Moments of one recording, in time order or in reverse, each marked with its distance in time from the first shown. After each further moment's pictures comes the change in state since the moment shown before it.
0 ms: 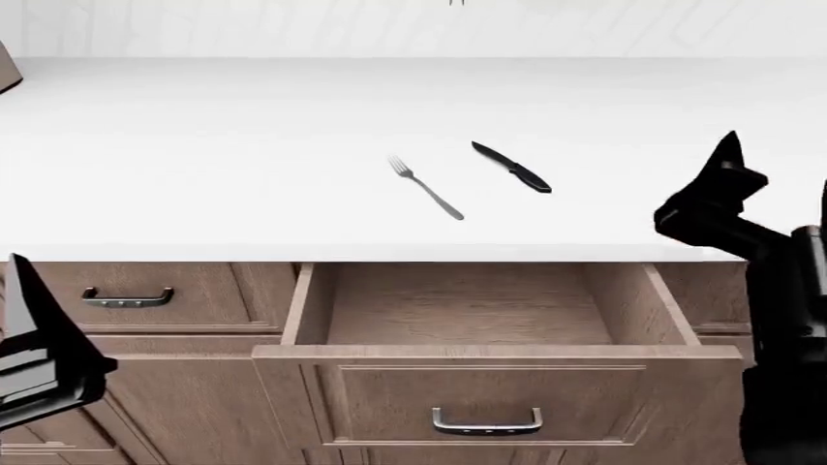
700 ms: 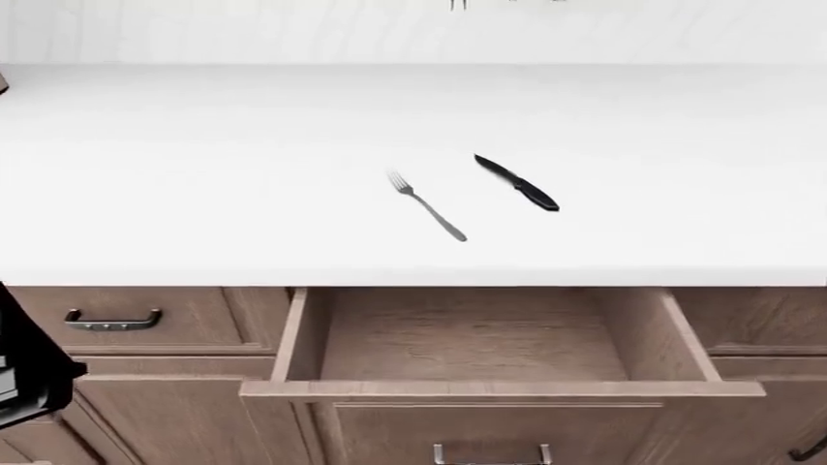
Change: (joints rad) left arm 0.050 -0.021 -0.058 0.018 -0.032 0.039 -0.028; right arm 1.341 0.041 -0.429 0.539 0.286 0.622 0.103
